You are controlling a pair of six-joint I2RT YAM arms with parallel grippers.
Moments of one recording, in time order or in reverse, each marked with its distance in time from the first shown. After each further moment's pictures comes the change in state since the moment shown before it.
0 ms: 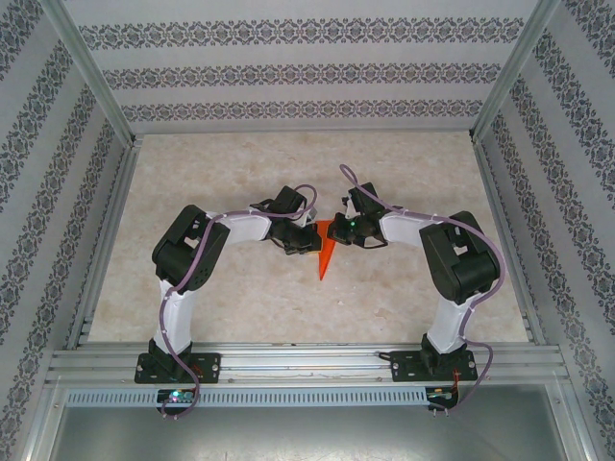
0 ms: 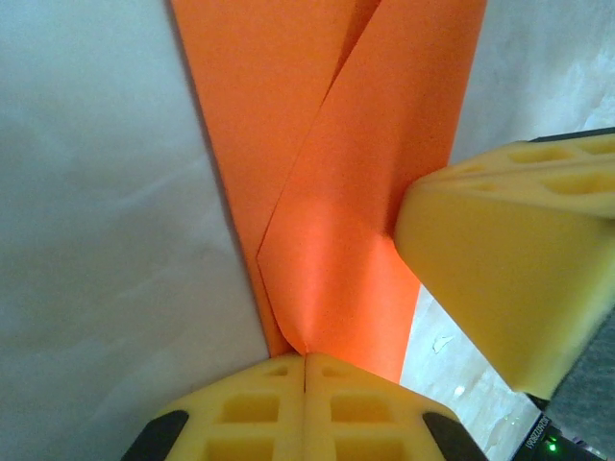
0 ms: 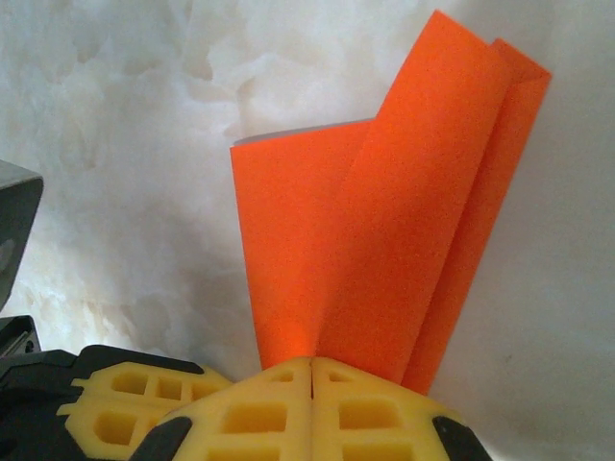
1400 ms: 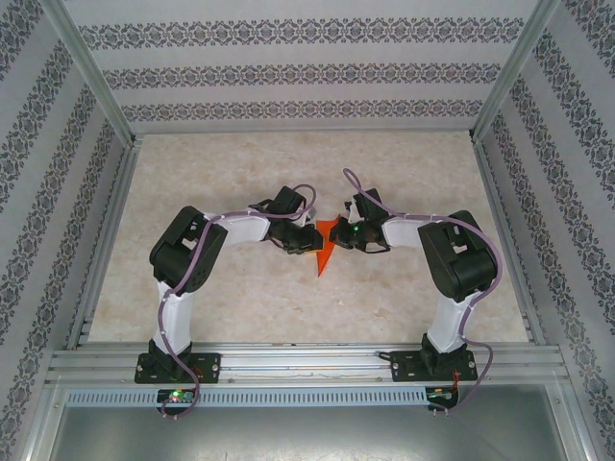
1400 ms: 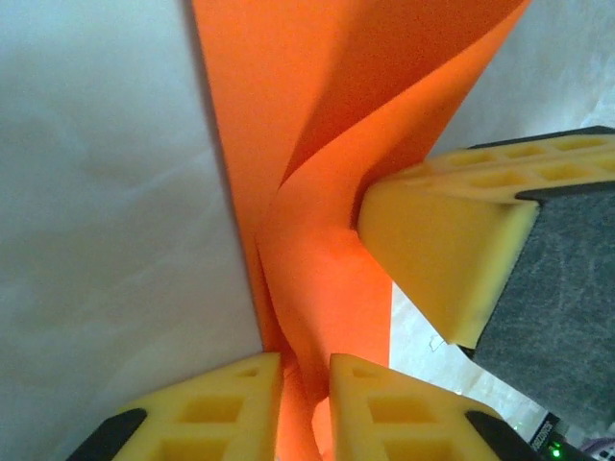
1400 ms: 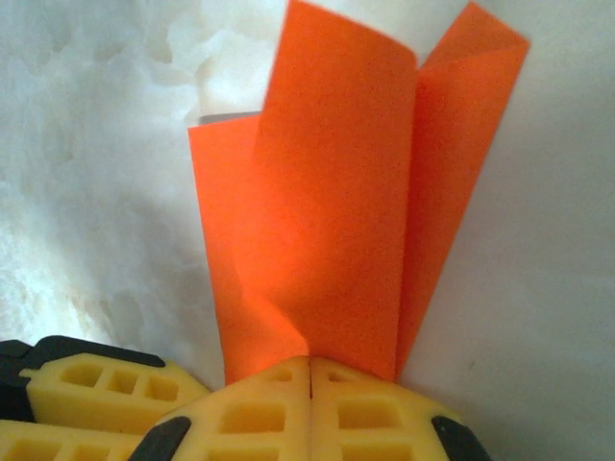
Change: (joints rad) left arm 0.001 -0.036 -0.021 0.002 -0.031 -0.004; right arm -0.021 0.016 -0.081 0.115 -0.050 0.000
